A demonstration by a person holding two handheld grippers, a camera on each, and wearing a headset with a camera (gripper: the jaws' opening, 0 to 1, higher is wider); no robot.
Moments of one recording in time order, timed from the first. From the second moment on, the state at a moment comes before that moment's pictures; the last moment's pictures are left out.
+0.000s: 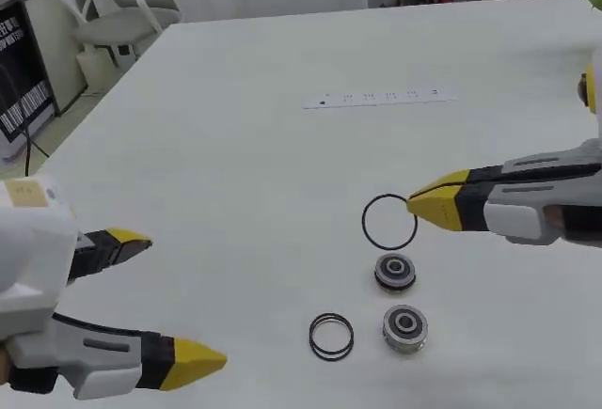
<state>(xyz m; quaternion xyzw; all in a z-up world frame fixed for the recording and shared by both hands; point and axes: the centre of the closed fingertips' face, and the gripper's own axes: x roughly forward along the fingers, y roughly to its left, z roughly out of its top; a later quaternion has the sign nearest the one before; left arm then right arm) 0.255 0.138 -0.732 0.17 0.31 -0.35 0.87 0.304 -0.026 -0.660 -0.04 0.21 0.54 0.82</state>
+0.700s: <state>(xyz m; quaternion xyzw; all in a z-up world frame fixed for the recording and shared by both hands) 0.249 0.134 -0.739 0.15 0.31 -0.35 0.87 0.301 0.027 -0.670 -0.05 0.24 0.58 0.78</state>
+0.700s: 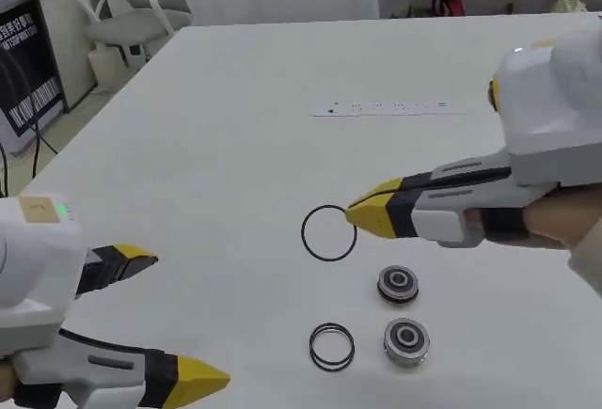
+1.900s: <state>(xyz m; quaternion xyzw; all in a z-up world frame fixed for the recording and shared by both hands) 0.244 0.131 -0.747 0.15 0.32 -0.35 0.87 0.299 0.017 -0.773 0.03 0.37 0.51 0.77</state>
